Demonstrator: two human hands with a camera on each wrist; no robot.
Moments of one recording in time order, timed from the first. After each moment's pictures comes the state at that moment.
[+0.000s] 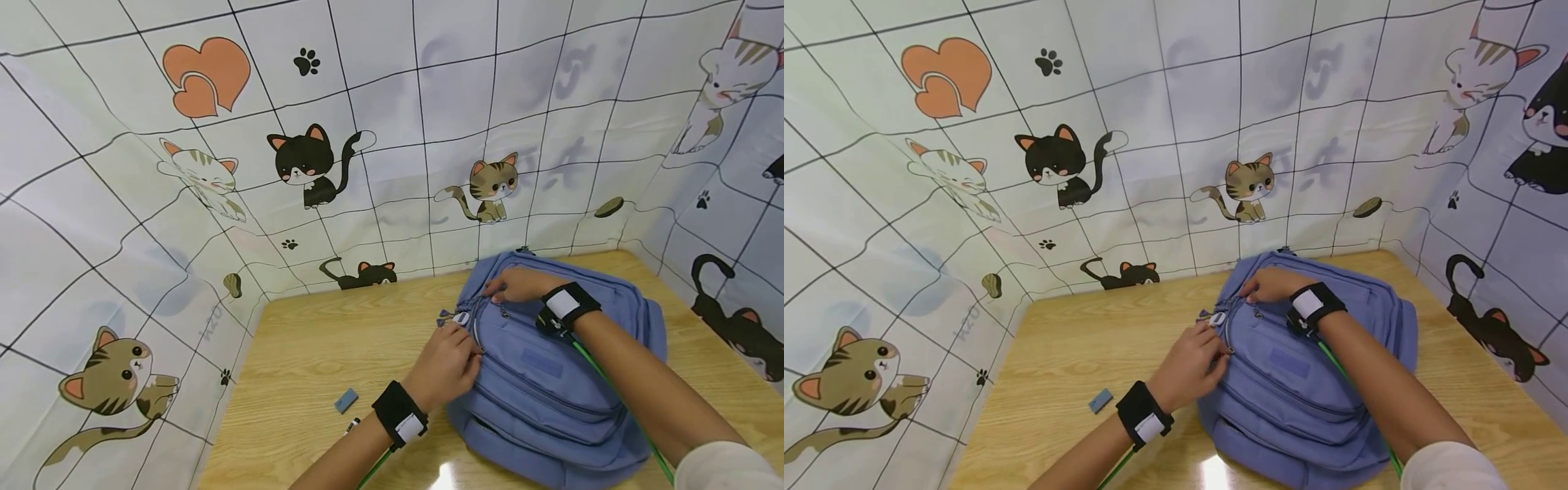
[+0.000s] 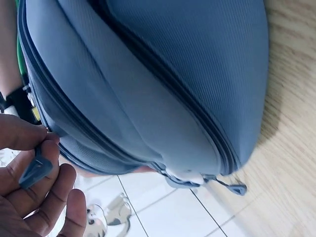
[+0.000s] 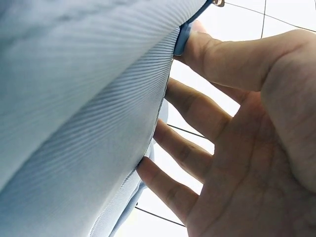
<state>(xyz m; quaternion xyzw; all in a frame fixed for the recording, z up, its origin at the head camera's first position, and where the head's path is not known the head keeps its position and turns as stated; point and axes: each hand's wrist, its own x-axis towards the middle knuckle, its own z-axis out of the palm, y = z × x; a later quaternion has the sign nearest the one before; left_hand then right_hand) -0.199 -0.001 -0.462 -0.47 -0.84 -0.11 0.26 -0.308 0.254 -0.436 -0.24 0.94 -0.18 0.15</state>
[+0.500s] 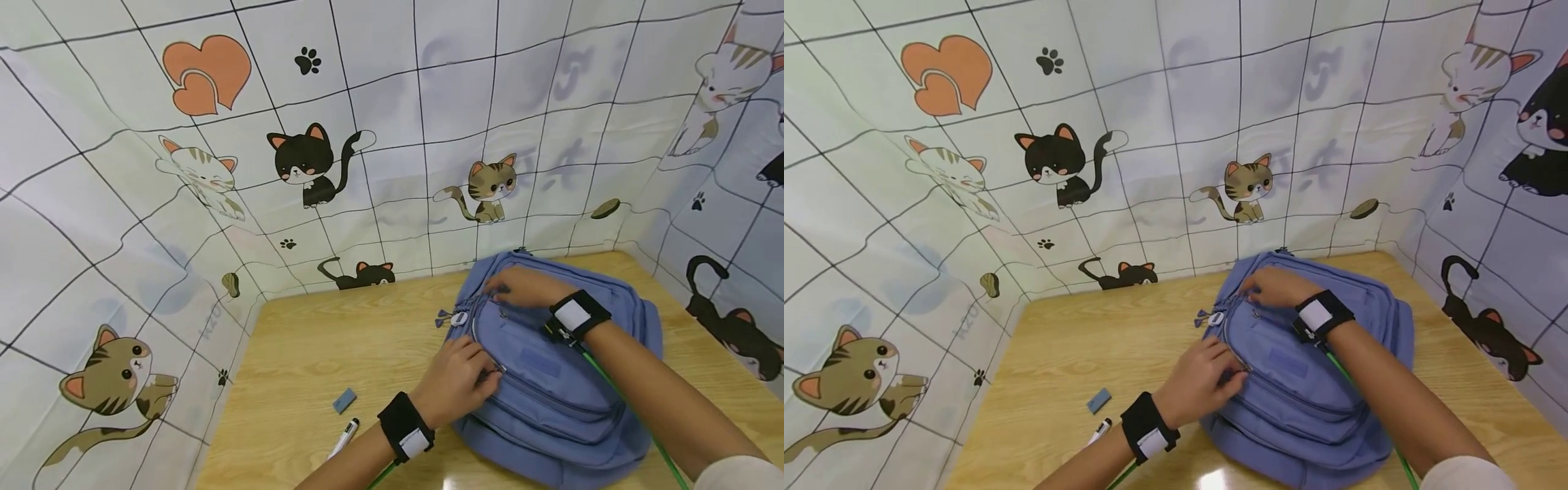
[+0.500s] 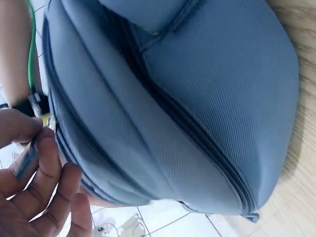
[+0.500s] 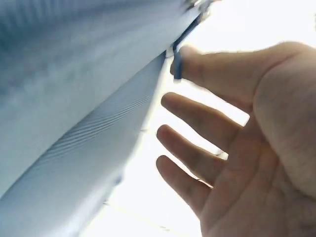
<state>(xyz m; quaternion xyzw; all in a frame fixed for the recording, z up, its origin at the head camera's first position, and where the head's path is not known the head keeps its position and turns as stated) -0.175 0.006 -0.463 -0.49 -0.83 -0.13 0.24 -0.277 0.247 -0.421 -0.27 0.95 -0.15 0.04</state>
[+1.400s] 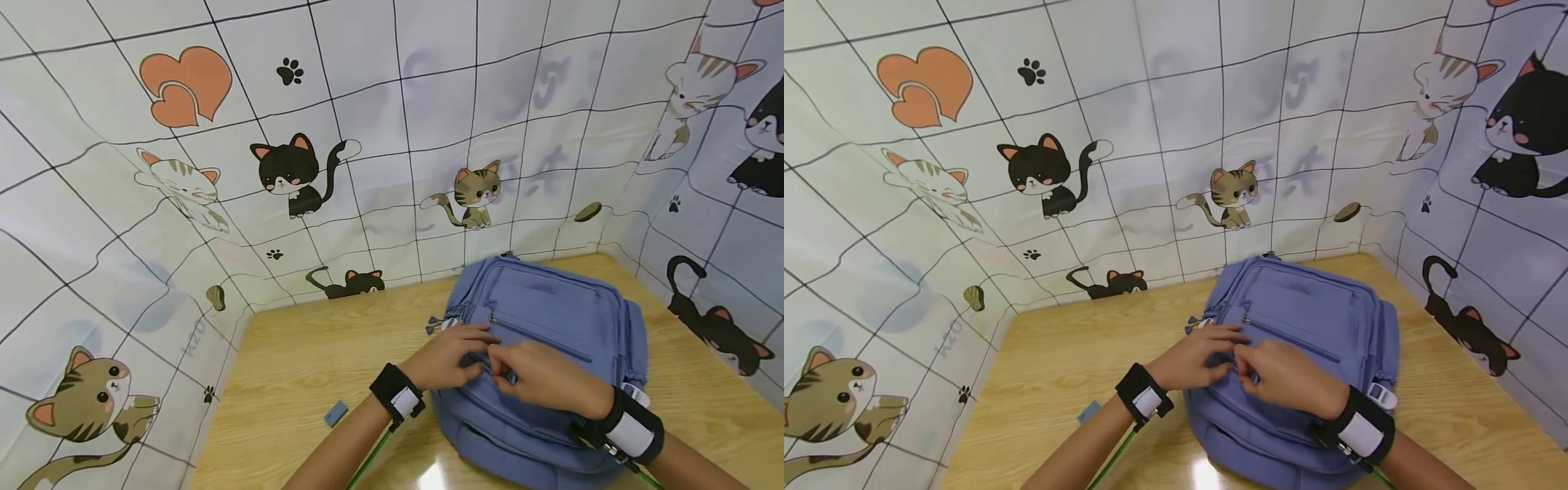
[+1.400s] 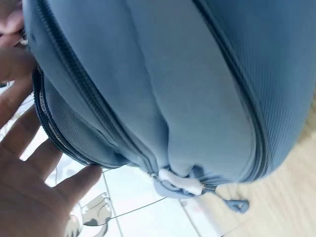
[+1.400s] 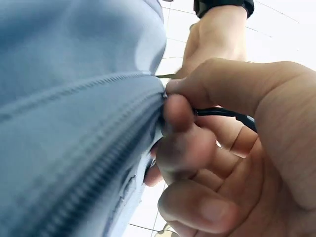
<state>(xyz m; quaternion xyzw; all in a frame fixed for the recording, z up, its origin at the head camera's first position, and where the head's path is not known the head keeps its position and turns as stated) -0.233 0.015 -0.457 -0.59 -0.78 -0.20 0.03 -0.139 0.210 -0.429 -0.27 0.94 -0.19 -0.03</state>
